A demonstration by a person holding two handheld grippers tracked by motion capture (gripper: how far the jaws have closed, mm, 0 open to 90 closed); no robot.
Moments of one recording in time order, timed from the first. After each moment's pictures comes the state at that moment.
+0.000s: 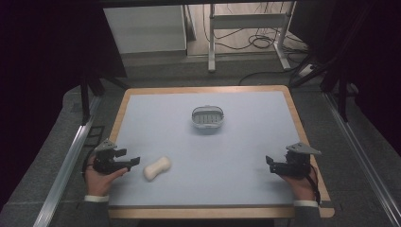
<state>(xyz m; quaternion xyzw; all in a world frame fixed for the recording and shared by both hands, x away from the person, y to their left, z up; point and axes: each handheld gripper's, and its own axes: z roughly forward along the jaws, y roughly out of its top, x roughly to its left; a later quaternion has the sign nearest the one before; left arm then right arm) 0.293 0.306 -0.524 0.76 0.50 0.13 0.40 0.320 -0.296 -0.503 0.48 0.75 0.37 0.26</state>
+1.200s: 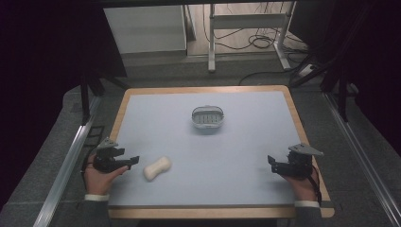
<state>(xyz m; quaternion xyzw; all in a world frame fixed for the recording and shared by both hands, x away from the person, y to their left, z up) 0.295 0.299 -0.514 0.76 0.51 0.14 0.37 0.318 -0.302 -0.504 0.49 0.74 0.37 0.27</state>
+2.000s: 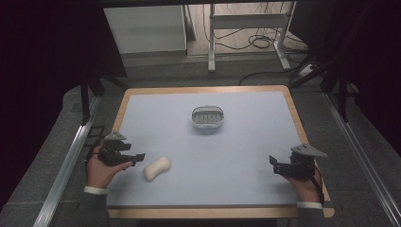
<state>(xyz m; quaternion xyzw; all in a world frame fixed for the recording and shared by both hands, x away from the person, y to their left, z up) 0.311 0.276 -0.485 0.81 0.46 0.11 0.34 0.313 -0.305 -0.498 0.48 0.74 0.38 0.28</state>
